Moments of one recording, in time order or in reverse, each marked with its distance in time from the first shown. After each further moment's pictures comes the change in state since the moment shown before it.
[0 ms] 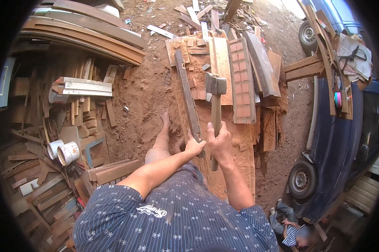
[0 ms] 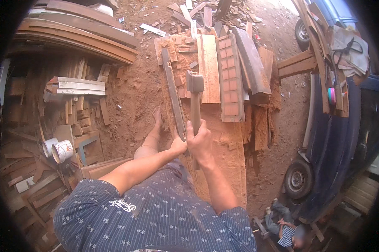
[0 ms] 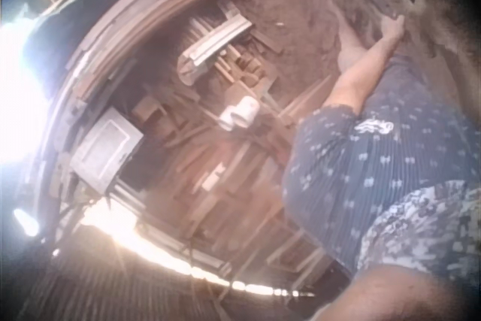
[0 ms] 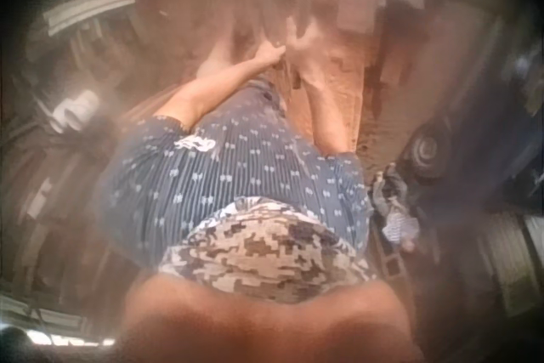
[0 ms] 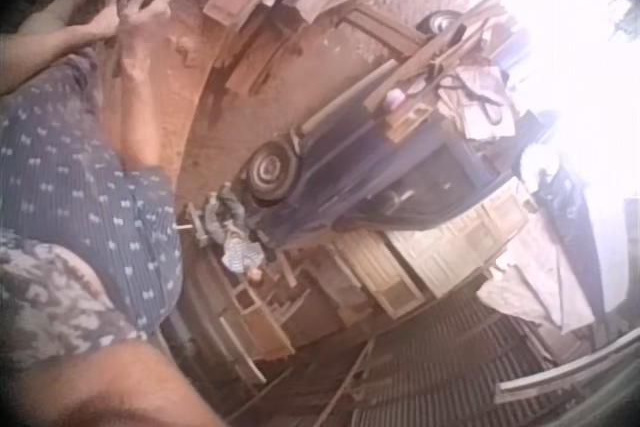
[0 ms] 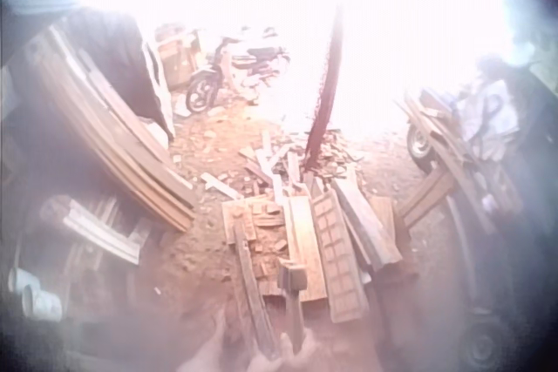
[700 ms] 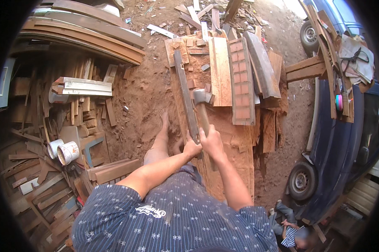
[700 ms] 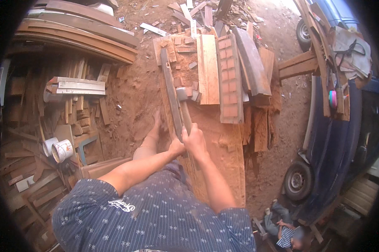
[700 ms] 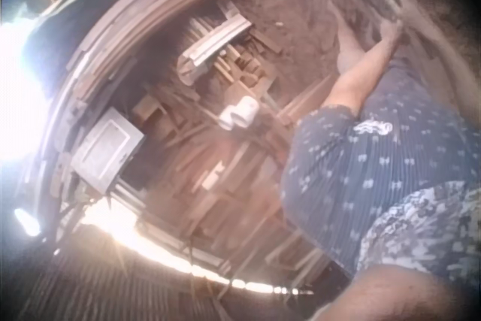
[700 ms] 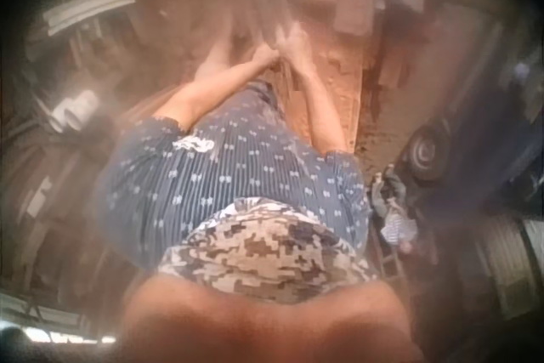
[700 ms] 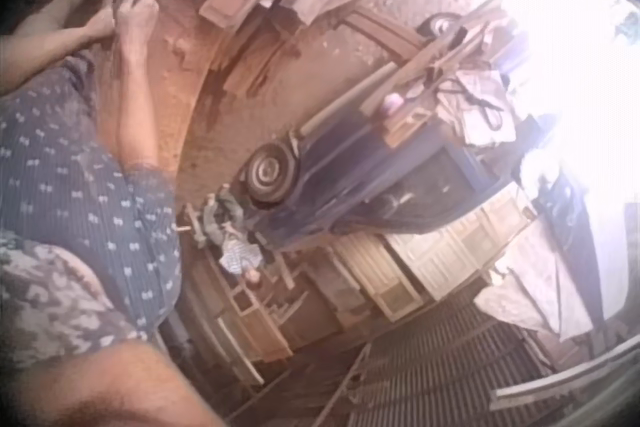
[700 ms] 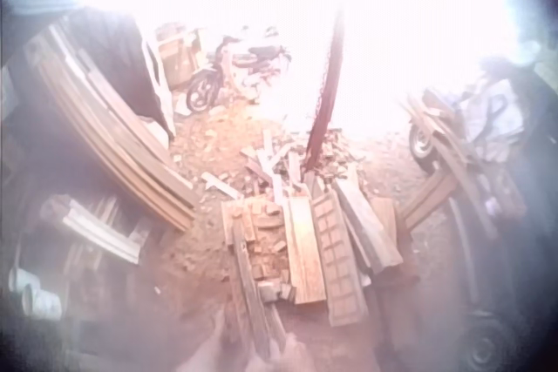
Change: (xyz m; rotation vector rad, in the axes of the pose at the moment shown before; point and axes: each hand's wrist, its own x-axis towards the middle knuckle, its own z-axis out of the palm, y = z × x) left_hand -0.017 0.024 -0.011 0.057 -0.076 -0.081; right_hand 0.012 0.063 0.028 -0.170 -0.169 0.131
